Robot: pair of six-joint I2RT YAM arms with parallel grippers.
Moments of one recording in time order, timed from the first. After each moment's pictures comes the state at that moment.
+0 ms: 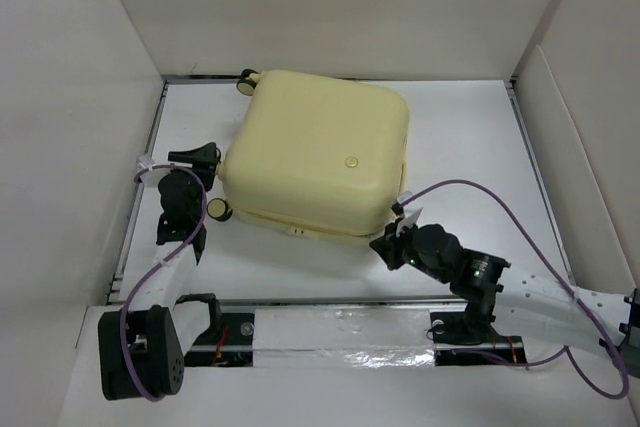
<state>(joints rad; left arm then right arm) 0.04 0.97 0.40 0.44 -0.10 -1.18 1.07 0.77 0.42 -0.07 0.24 0.43</state>
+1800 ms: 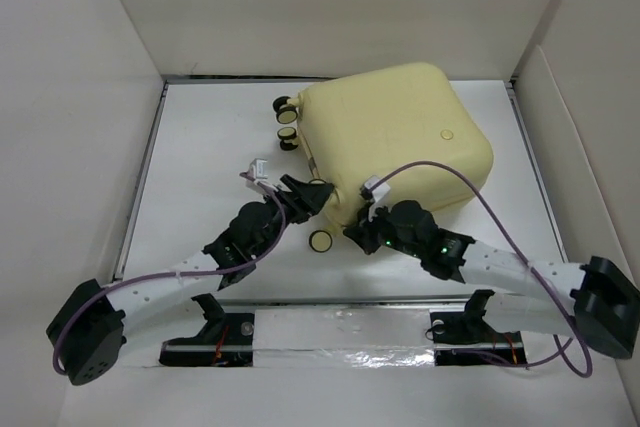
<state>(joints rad) -0.83 0.96 0.39 0.47 -0.28 -1.05 1.00 1.15 0.58 0.21 0.02 0.29</state>
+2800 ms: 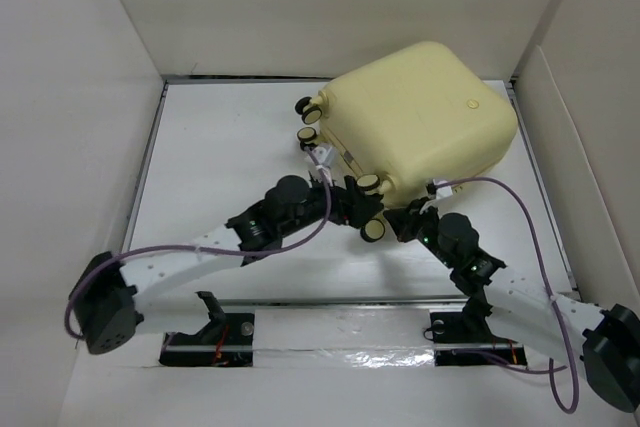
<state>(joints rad) -0.98 1.25 0.77 0.25 0.03 -0.68 0.70 0.83 0.21 0.46 0.07 0.48</state>
